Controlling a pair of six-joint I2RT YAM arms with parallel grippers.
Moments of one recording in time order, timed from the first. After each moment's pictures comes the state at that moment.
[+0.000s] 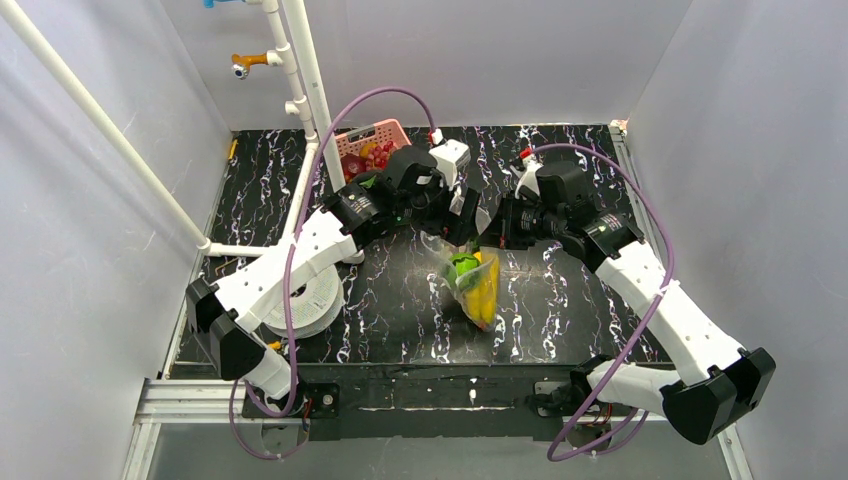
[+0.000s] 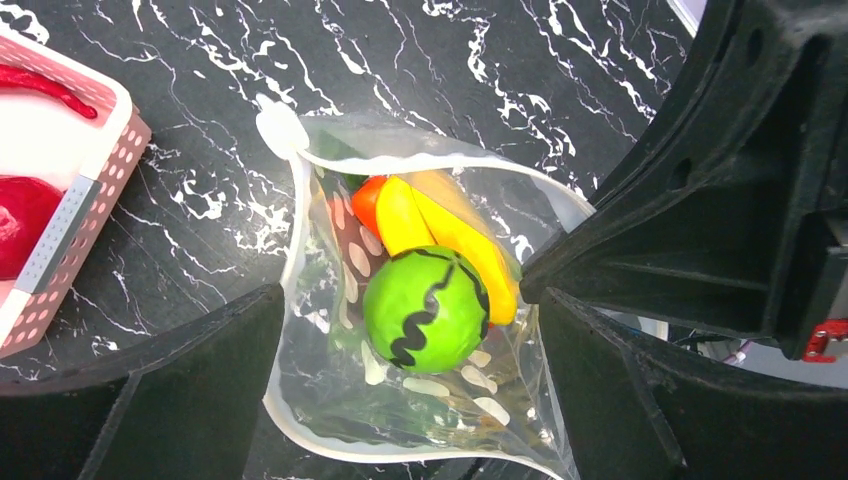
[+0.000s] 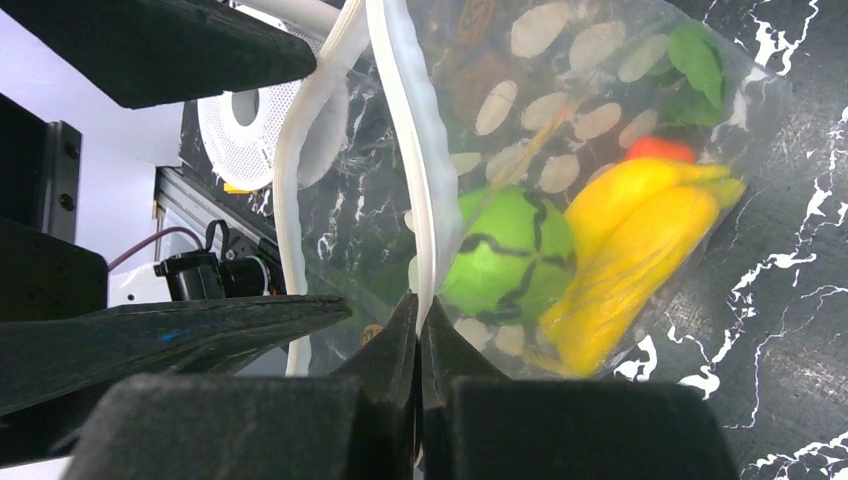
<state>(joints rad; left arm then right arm) -0.85 1.53 1.58 -0.67 0.06 -0.24 0.54 1.15 1.21 -0.72 -0.35 0.55</state>
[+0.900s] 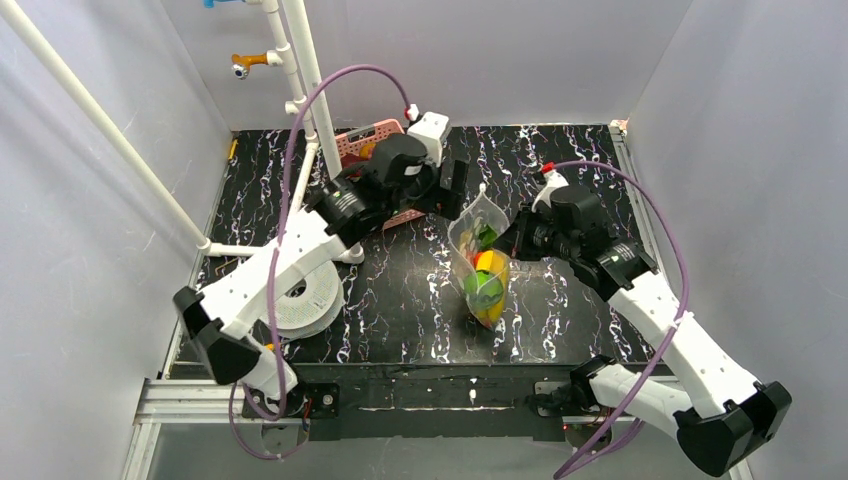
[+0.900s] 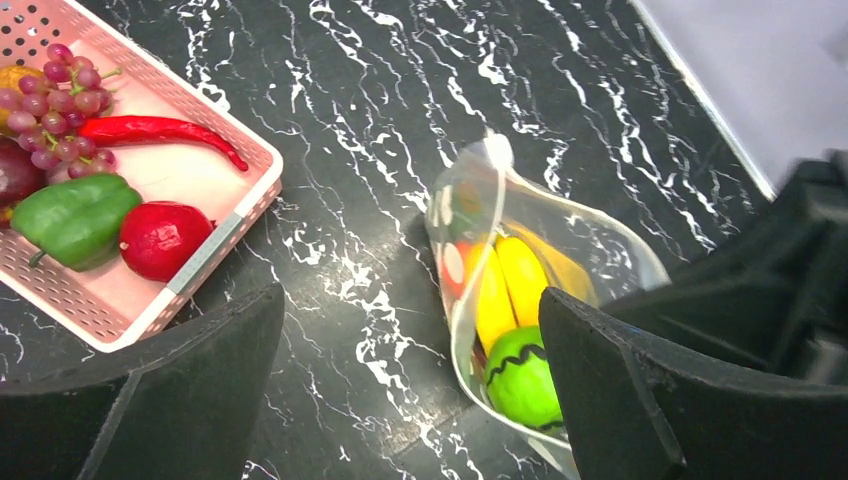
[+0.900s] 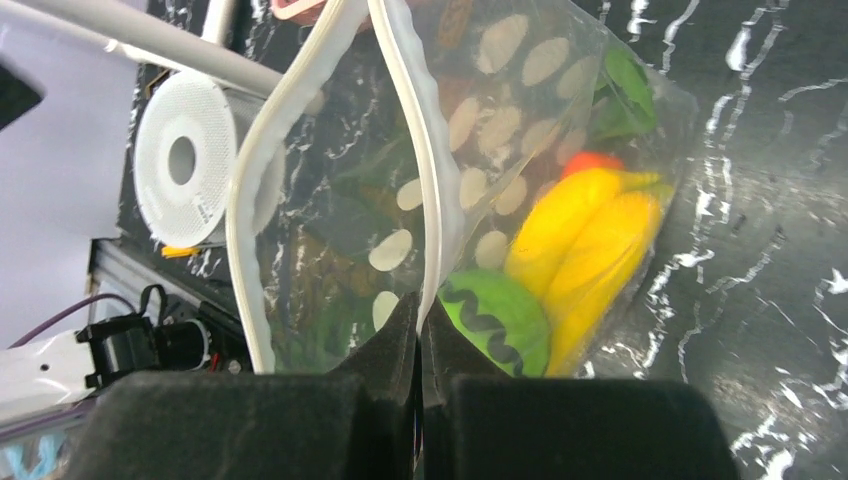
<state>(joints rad) -0.85 1.46 1.62 -0.63 -0.18 -0.27 0.54 1.00 1.03 -0.60 -0.19 0.55</state>
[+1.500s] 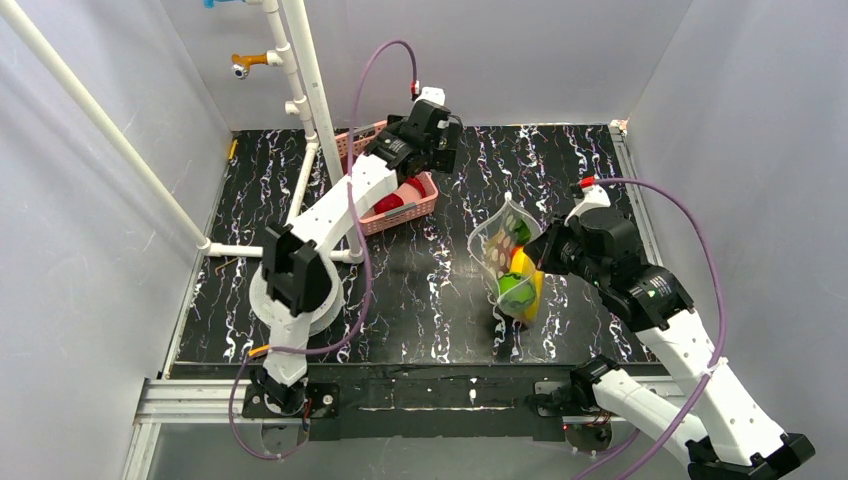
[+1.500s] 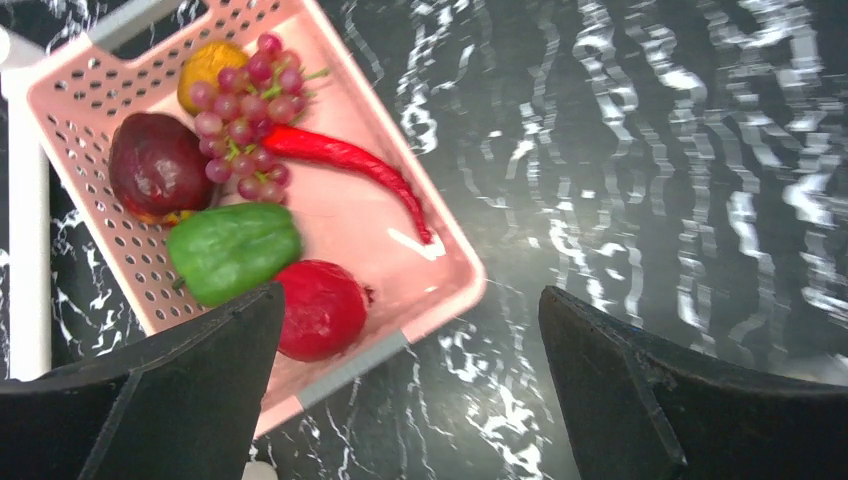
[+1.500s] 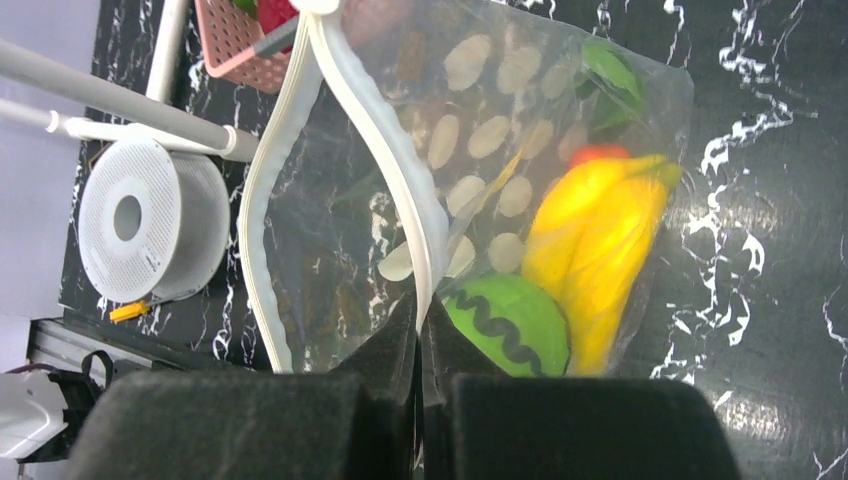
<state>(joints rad) -0.67 1.99 2.04 -0.72 -0.44 -0.26 0.54 0.78 1.01 -0.74 0.05 0.56</state>
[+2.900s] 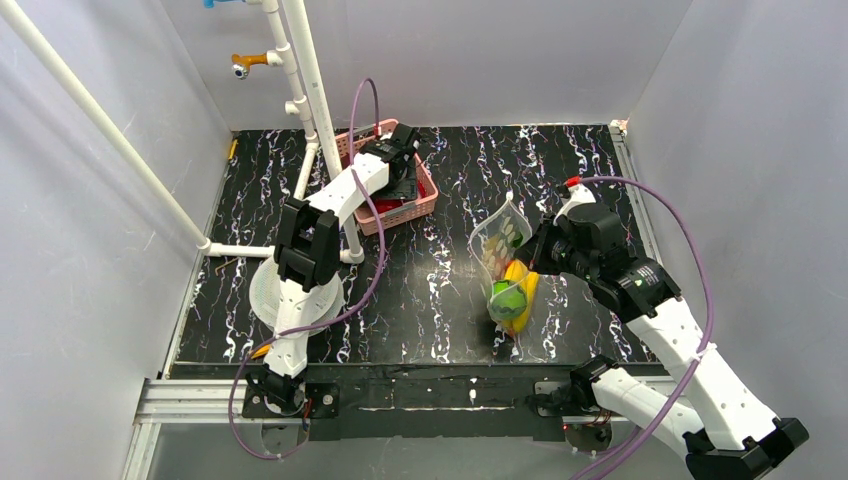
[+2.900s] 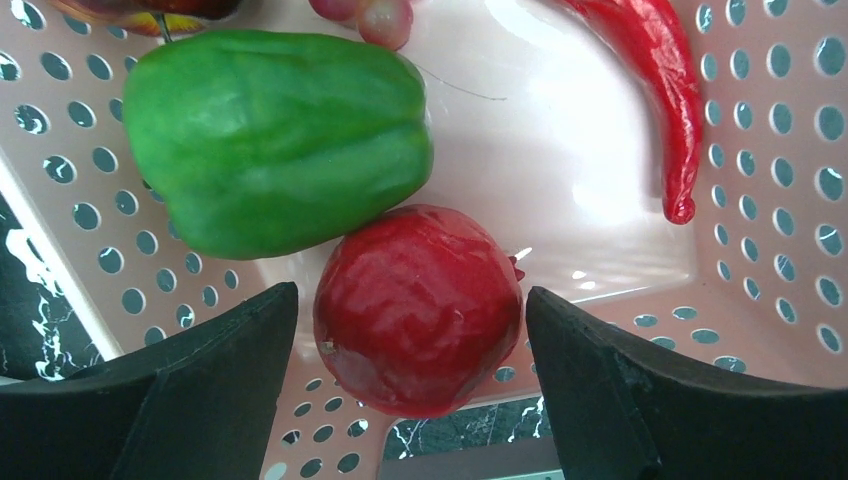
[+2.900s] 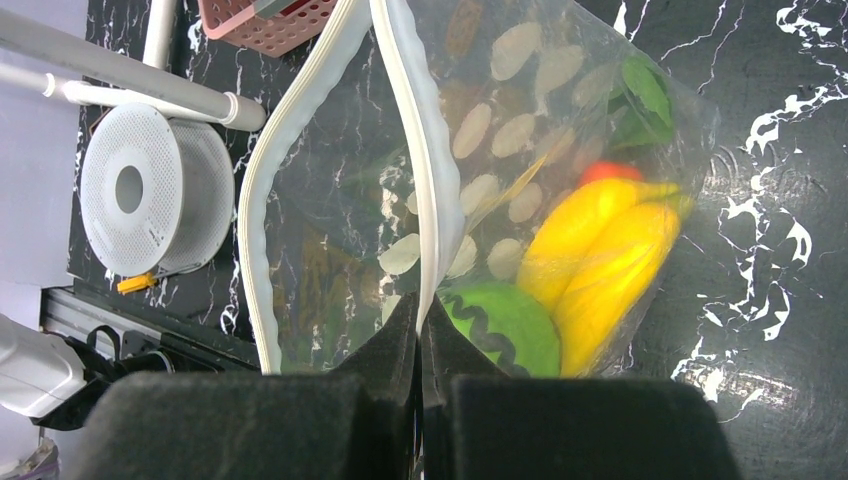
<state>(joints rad) -0.48 2.26 2.01 -0.91 -0.40 -0.47 0.54 0.84 0.99 -0.74 -0.02 0.57</state>
